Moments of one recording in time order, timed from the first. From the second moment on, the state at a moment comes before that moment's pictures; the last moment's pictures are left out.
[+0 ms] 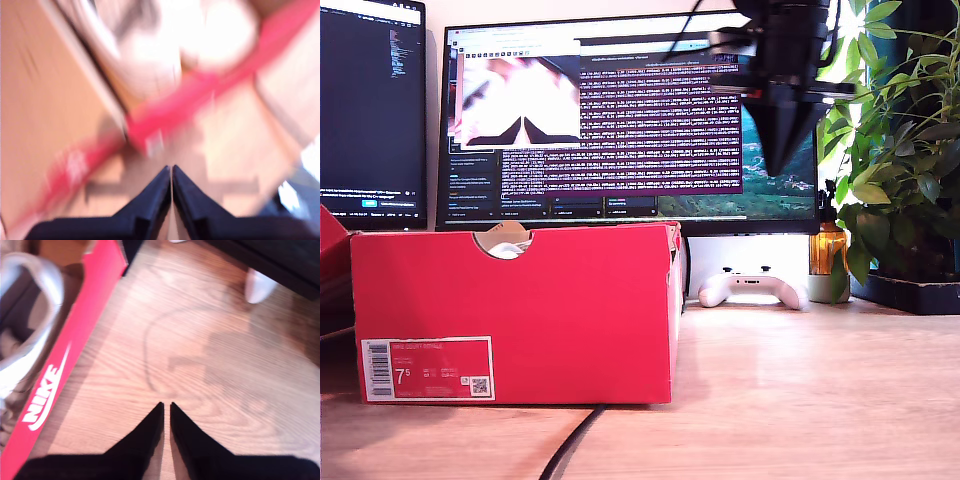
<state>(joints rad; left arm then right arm) -0.49 0.81 0.70 -0.67 0.09 0.14 0.34 2.02 2.10 -1.26 0.07 -0.07</state>
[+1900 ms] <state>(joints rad) -0.13 0.73 0.23 0.25 0.22 0.06 -0.12 1.10 0.34 0.25 -0.17 -0.07</state>
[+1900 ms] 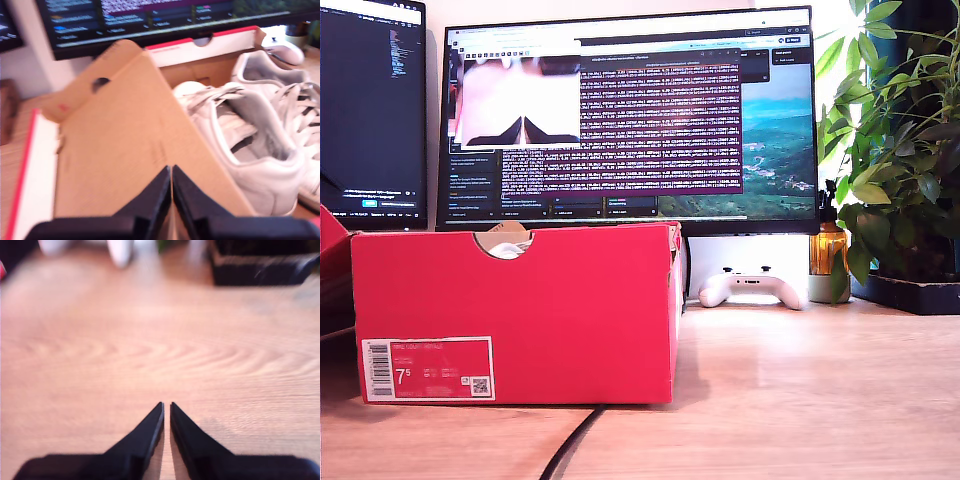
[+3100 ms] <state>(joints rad) -0.13 0.21 0.05 0.06 0.06 0.06 -0.12 0.50 0.02 0.15 -0.28 -0.05</state>
